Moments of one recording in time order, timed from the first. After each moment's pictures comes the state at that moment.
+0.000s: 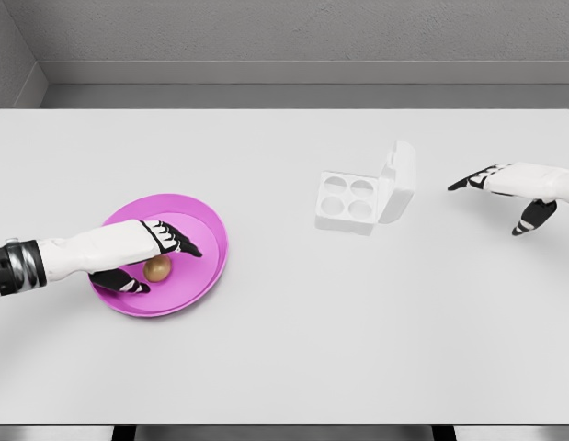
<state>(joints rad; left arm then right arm) -0.28 0.82 -0.47 -1.57 -0.32 -0.61 -0.48 -0.69 -0.89 0.69 -1.16 0.33 -0.54 0.61</state>
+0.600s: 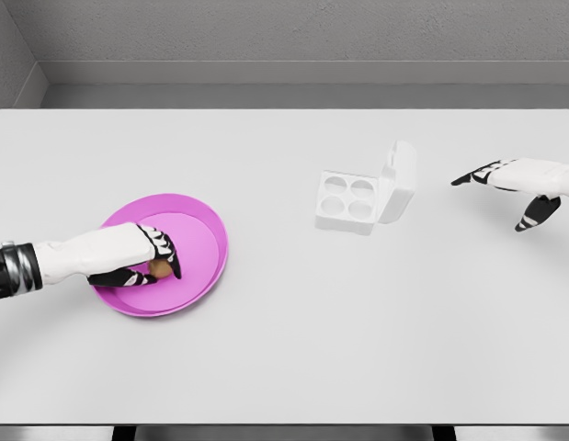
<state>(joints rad) -0.27 0.84 -0.47 -1.57 -0.31 -0.61 -0.48 -0.70 -0.89 0.68 -1.15 0.32 -0.53 0.61</state>
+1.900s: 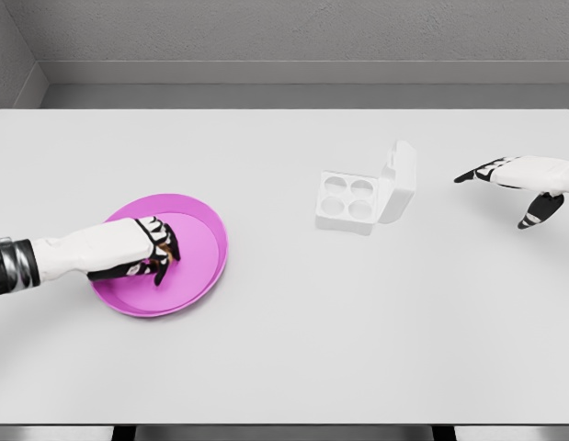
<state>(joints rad) -0.28 0.84 -0.44 -1.61 -0.35 -0.61 -0.49 -0.71 -0.90 0.68 -1.14 0.32 -0.53 0.61</state>
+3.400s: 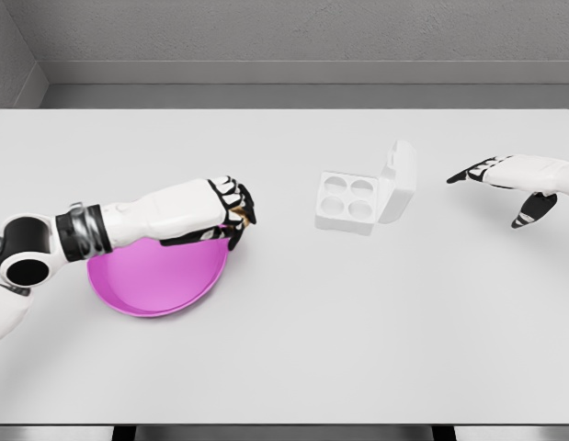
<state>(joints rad) -0.41 0.59 -0.47 -1.63 -0.41 -0.61 -0.49 -0.71 -0.89 0.69 -1.17 0.33 -0.53 0.61</state>
